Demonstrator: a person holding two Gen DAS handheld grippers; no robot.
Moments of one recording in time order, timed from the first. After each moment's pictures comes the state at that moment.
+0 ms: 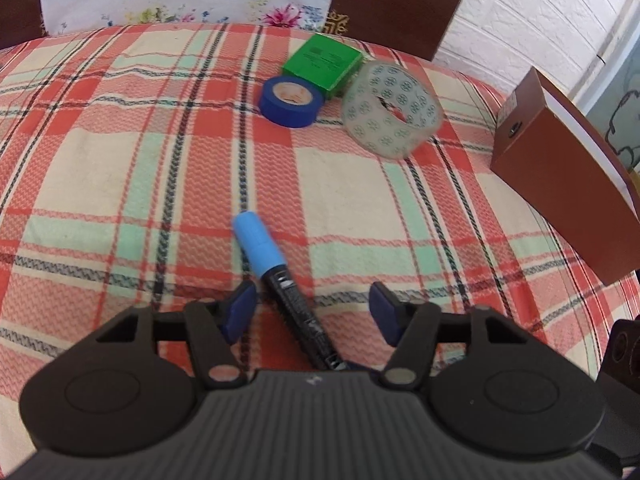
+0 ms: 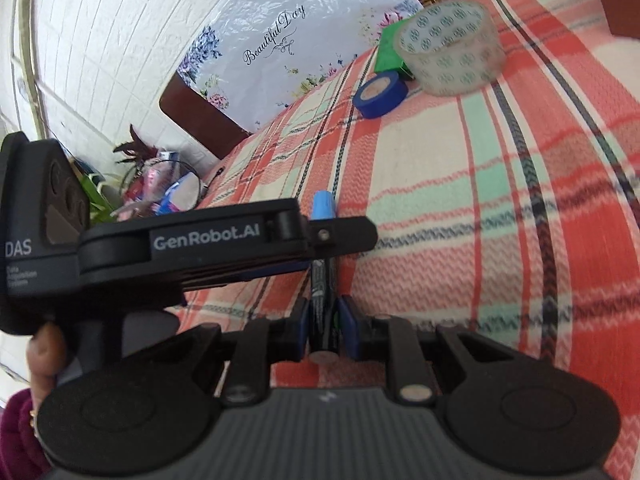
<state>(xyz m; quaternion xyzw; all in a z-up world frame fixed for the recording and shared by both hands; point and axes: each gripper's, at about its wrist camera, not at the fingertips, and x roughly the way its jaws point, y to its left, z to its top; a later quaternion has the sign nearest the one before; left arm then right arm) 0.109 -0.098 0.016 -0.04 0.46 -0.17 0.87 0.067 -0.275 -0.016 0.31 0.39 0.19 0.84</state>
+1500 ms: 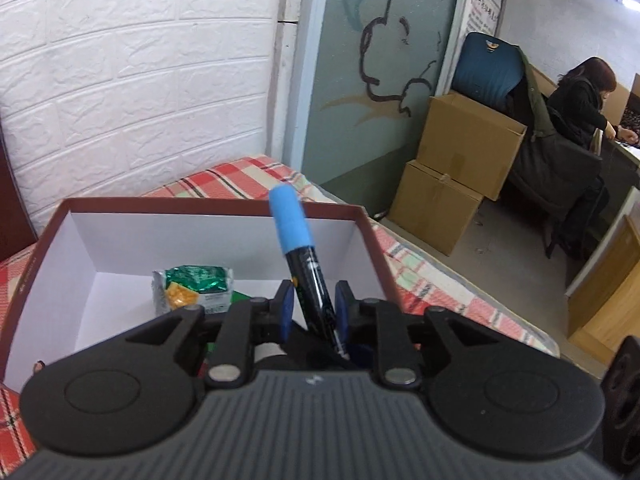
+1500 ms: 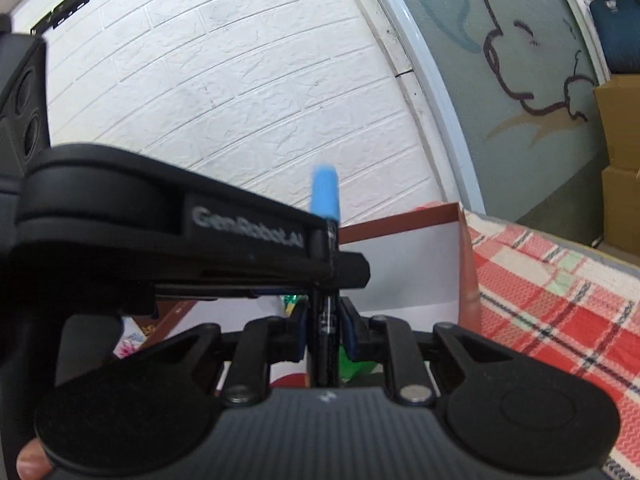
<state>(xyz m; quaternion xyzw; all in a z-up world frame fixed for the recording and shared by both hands) 0.102 -0.463 0.105 0.10 0.30 -0.46 0.83 -0.007 -0.574 0.069 0.24 0.12 -0.20 0.94</state>
